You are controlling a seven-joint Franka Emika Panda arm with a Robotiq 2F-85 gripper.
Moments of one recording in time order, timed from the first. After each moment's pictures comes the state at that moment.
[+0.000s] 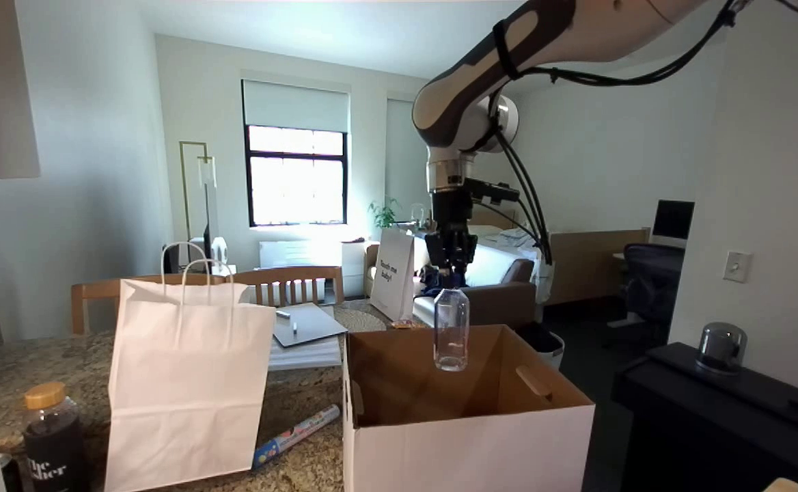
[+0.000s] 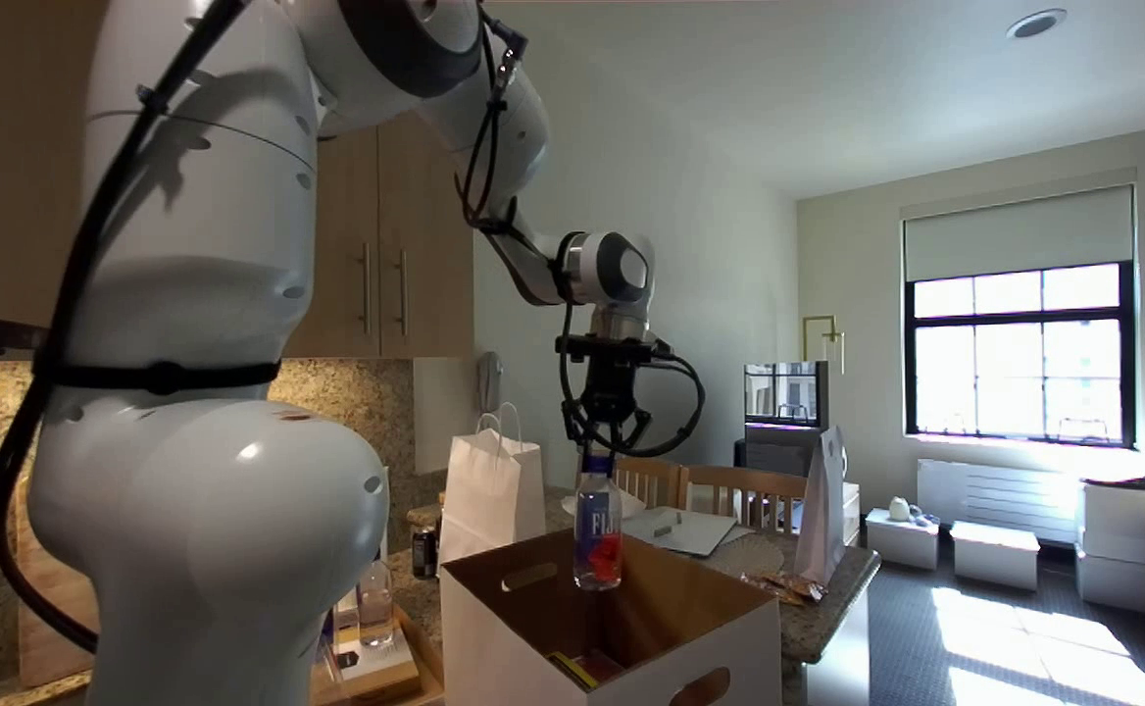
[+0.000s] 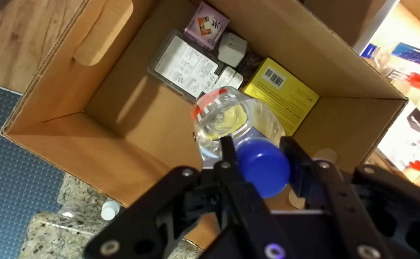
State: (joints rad) arm 0.09 0.05 0.00 -2.00 0.07 1.85 -0.23
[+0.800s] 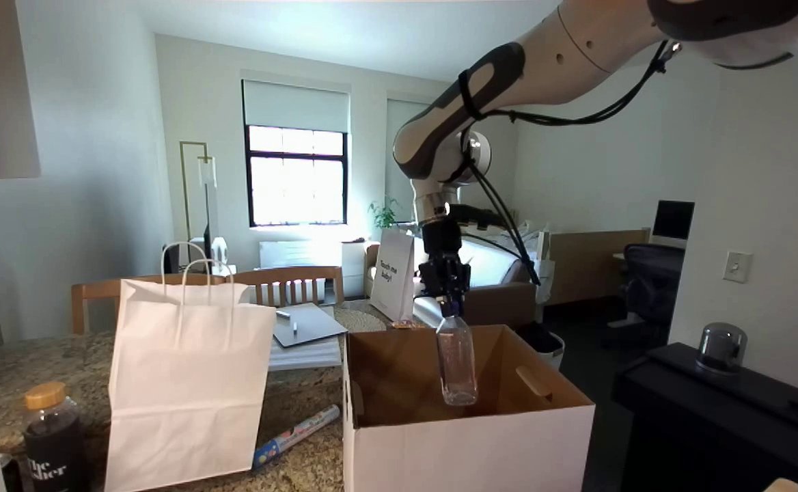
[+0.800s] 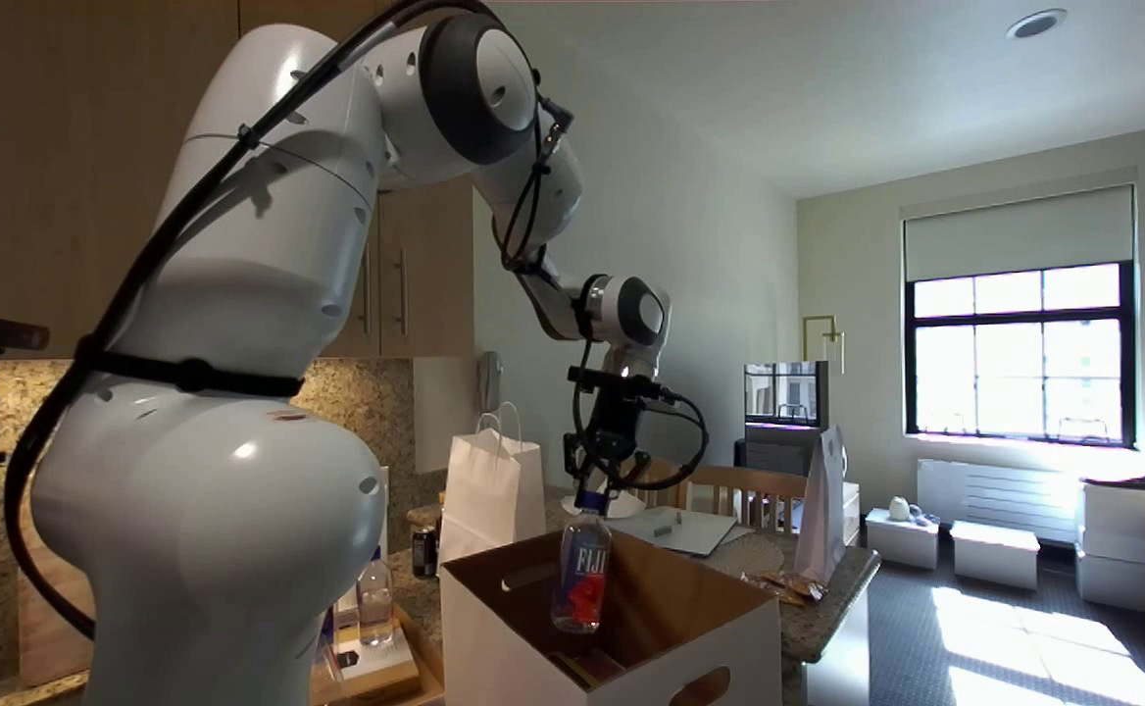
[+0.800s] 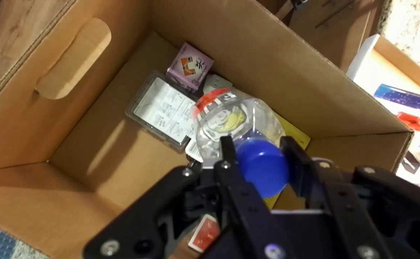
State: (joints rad) arm 0.07 0.26 0.03 -1.86 0.09 1.69 -0.24
